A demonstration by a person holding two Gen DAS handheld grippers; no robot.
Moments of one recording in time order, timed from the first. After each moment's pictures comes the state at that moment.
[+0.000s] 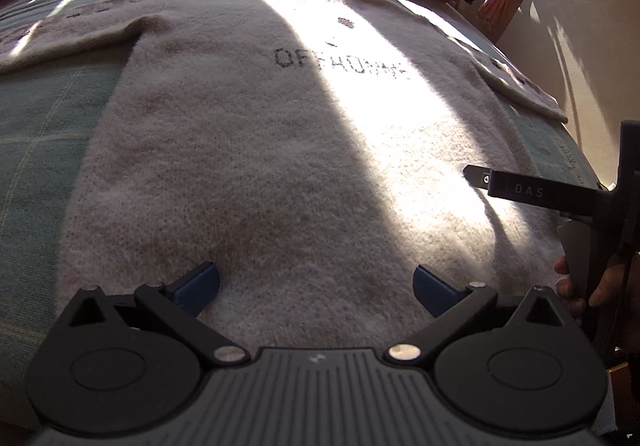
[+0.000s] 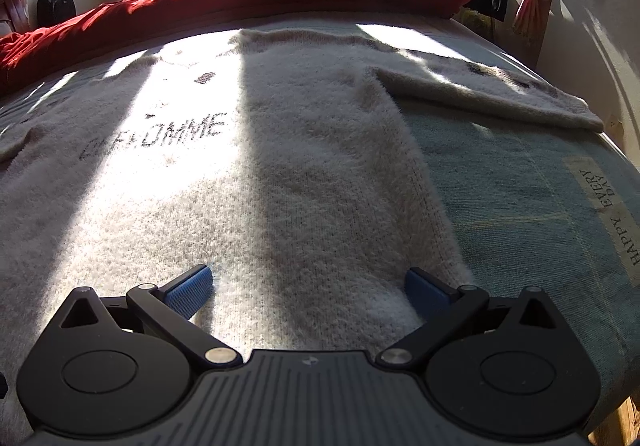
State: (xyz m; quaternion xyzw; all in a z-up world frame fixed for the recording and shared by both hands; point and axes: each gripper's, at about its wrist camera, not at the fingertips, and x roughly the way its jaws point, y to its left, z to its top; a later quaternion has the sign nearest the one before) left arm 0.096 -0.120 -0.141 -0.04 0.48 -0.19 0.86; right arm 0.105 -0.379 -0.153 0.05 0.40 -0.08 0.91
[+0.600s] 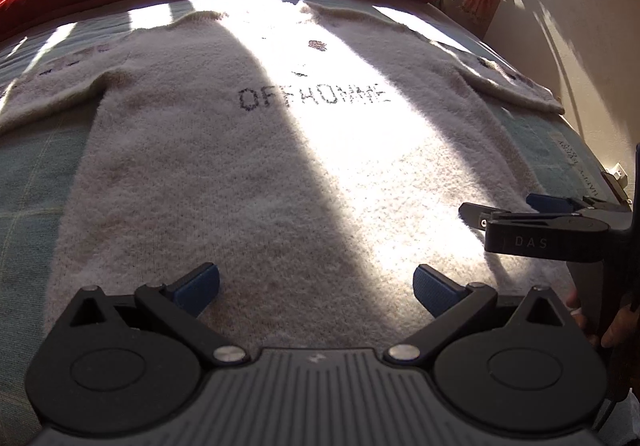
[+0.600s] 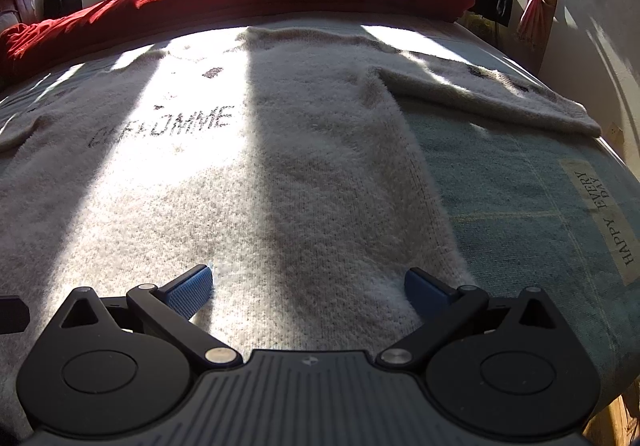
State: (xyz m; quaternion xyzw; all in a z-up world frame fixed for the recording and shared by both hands) left arm 0.112 -0.152 -0.132 0.01 0.46 -0.20 0.87; right arm 0.095 -0.376 -0.151 0.04 0.40 -0.07 0.91
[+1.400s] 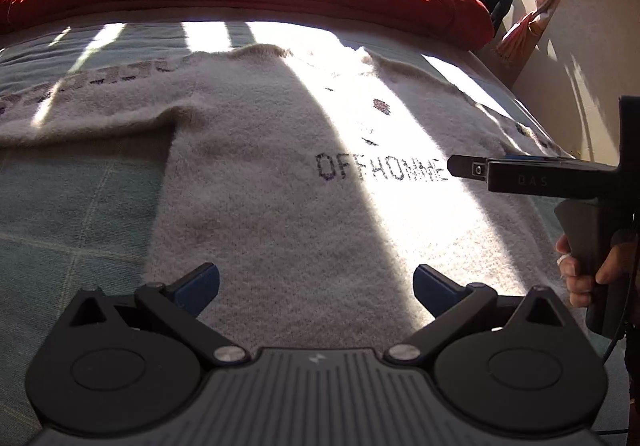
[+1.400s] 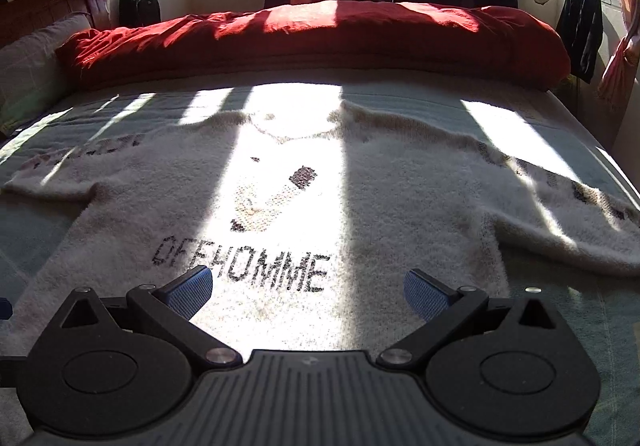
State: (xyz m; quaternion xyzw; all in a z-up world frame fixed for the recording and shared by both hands) left arm 0.172 -0.095 -0.089 -0.06 0.44 -0.16 0.88; right arm 0.215 -0.348 -0.095 0.00 0.37 0.07 0.93
